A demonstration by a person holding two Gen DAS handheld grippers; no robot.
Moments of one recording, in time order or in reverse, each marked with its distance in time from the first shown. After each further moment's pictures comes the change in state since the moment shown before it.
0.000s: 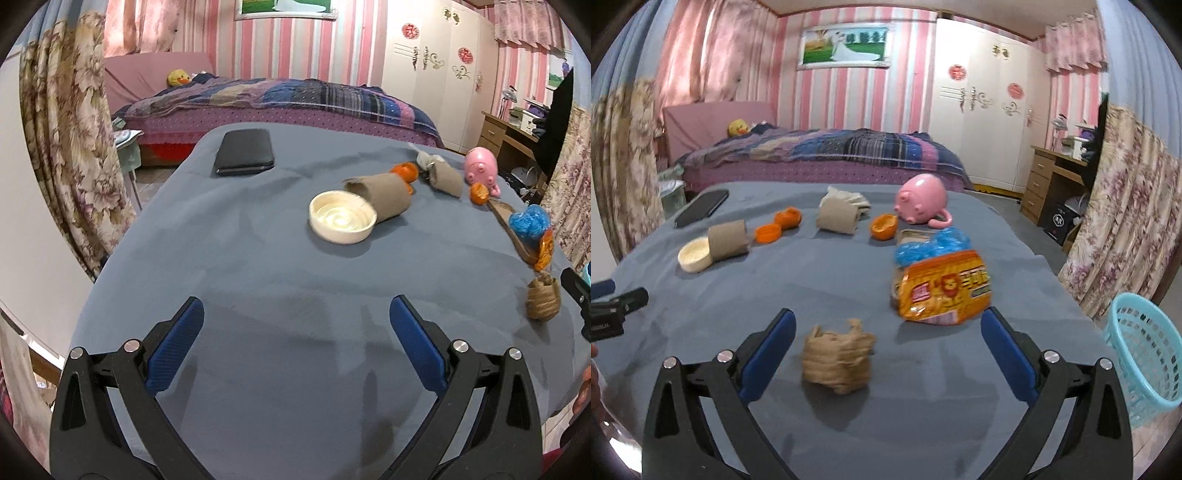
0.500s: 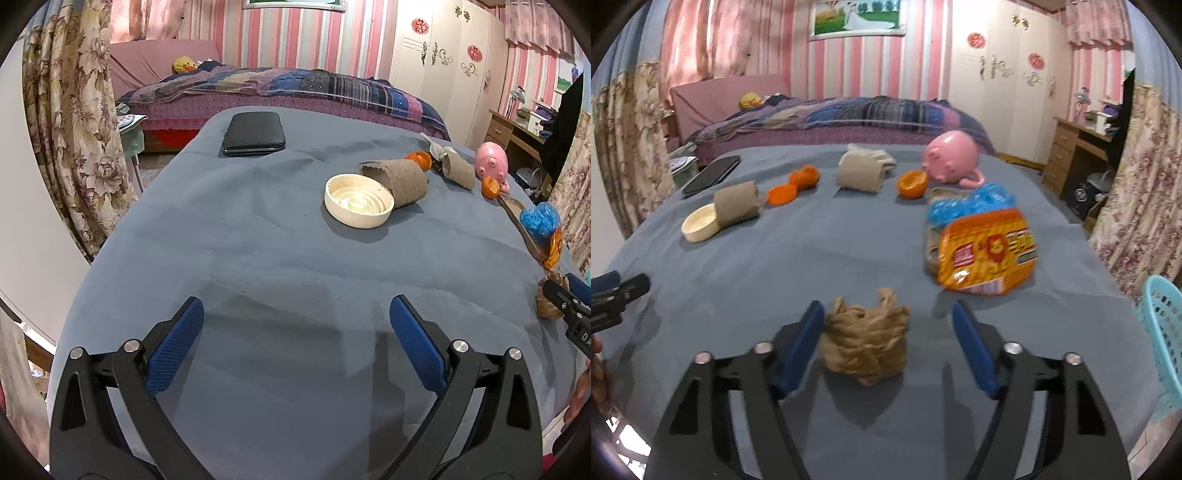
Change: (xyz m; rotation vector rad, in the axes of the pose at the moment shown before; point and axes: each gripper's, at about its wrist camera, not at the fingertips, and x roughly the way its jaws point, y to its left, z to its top) left arm 0.012 0.006 -0.005 -0.022 0.040 0.001; right arm 0.033 0.012 -0.011 0.009 0.140 0.103
